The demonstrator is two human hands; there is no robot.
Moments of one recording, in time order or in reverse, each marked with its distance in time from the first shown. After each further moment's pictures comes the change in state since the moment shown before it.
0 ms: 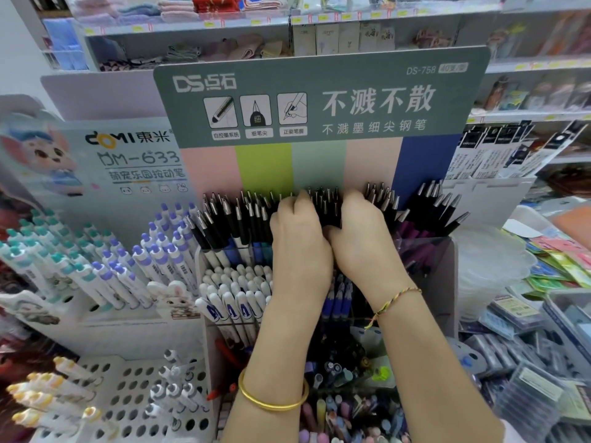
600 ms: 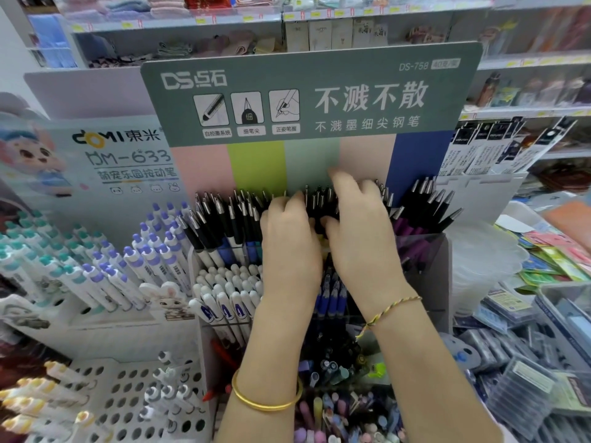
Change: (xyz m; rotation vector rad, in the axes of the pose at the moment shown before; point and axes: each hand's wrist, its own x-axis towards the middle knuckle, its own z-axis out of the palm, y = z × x) left_hand 0.005 -0.007 0.002 0.022 0.028 0.055; right_hand -0.012 -0.004 -0.003 -0.043 0.194 -0.135
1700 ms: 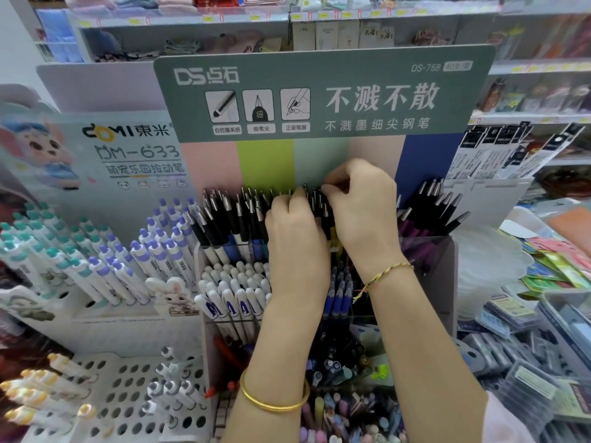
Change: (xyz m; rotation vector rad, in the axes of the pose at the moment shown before) left_hand -0.008 0.005 -0.002 -0.013 0.038 -0.058; right_hand 0.034 -0.002 0.008 0.178 0.102 0.079
